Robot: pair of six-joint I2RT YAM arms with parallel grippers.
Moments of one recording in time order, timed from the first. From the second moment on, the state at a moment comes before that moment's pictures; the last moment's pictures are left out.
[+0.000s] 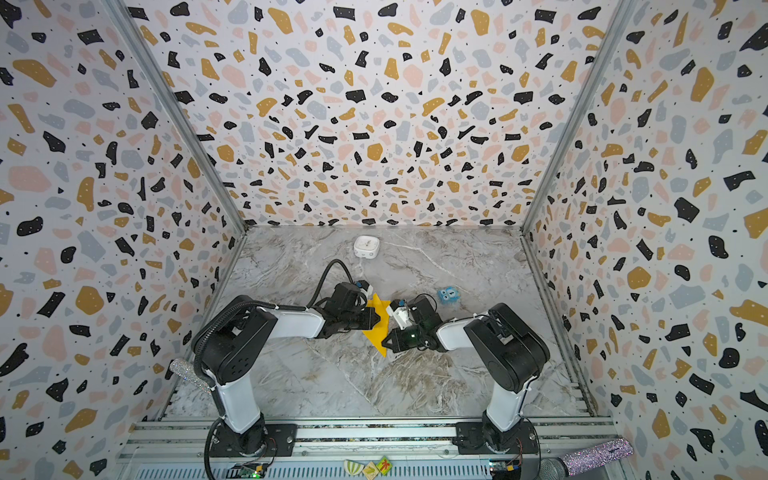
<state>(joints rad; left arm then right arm) -0.62 1.86 0.88 0.16 0.28 -0.52 0.62 1.76 0.68 0.19 -0.62 0.38</state>
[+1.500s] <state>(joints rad) -0.66 1.78 0.79 0.17 0.16 -0.83 0.67 1.80 0.79 0.14 -0.46 0.50</state>
